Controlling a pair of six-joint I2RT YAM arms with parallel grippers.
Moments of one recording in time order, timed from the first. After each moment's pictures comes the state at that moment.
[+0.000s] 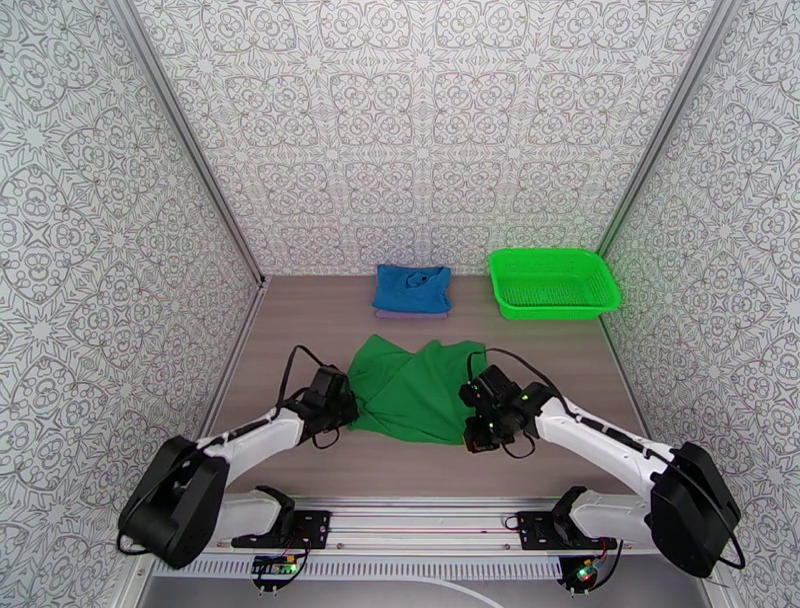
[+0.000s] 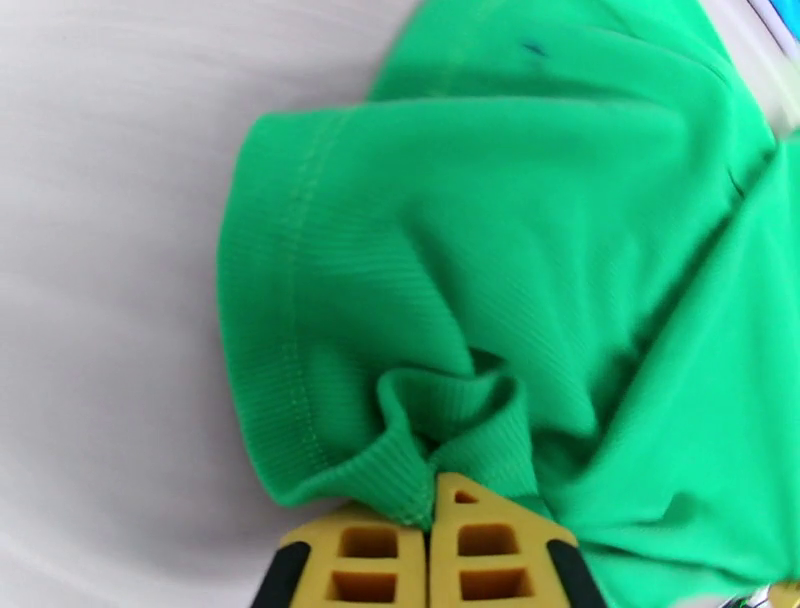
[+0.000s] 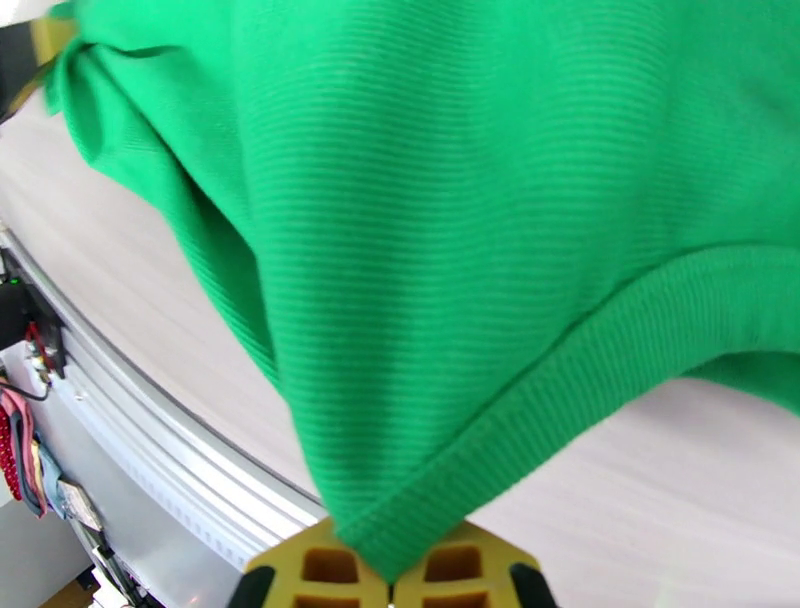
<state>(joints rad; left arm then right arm) -0.51 1.20 0.50 -0.31 -0.03 -0.79 0.68 1.27 0.76 -0.79 -0.30 0.47</state>
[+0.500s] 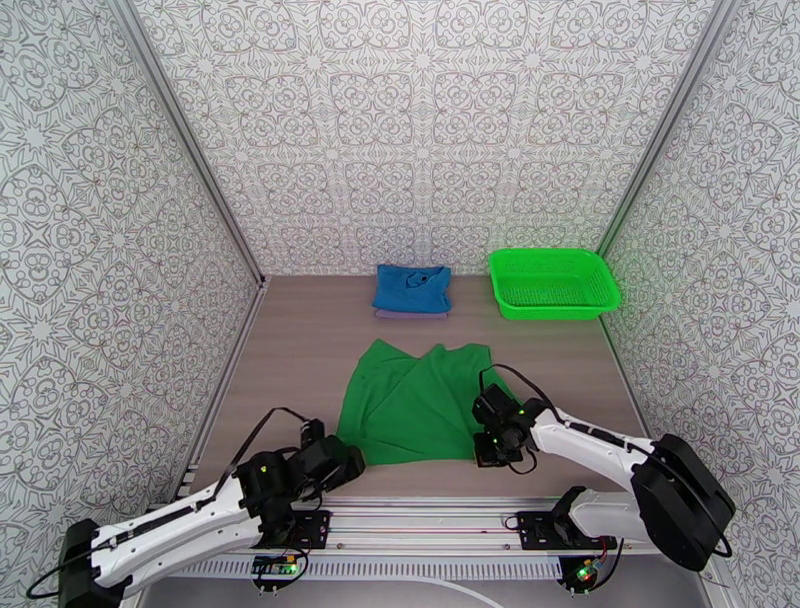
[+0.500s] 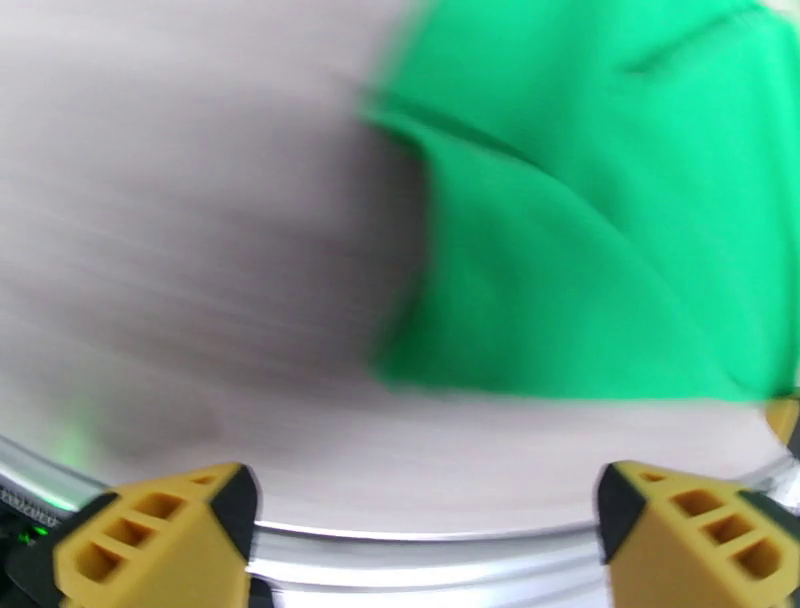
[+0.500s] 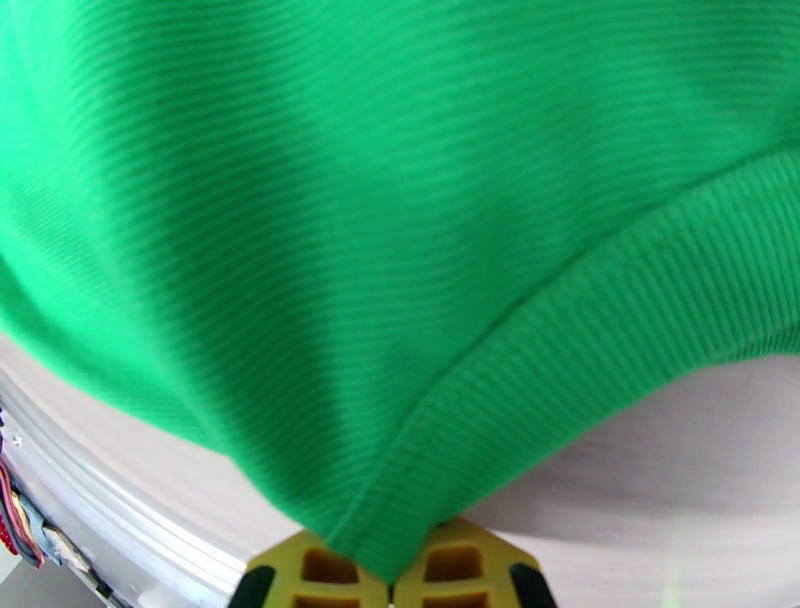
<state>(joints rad) -0.96 0.66 0.37 -0.90 -0.21 -1.39 0.68 1.31 0.60 -0.69 -0.23 0.57</state>
